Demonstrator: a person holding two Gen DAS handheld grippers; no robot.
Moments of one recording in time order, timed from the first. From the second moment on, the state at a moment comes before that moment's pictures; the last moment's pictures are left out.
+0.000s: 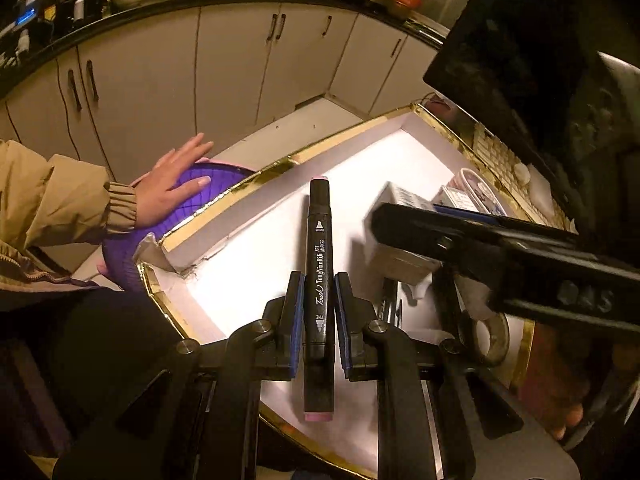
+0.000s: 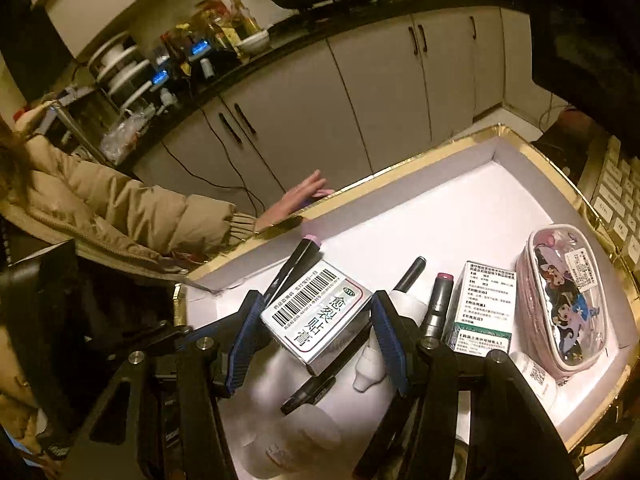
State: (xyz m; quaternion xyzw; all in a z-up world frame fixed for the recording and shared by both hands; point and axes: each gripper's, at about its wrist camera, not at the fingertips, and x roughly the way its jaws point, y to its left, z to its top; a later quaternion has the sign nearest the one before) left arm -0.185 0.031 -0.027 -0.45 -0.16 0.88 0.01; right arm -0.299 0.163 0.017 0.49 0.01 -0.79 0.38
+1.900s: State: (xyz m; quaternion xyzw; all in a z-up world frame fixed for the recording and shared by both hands) left arm -0.196 0.271 -0.005 -0.46 -0.07 0.86 0.21; right arm -0.155 0.469 -0.024 0.42 -0.11 -0.89 0.14
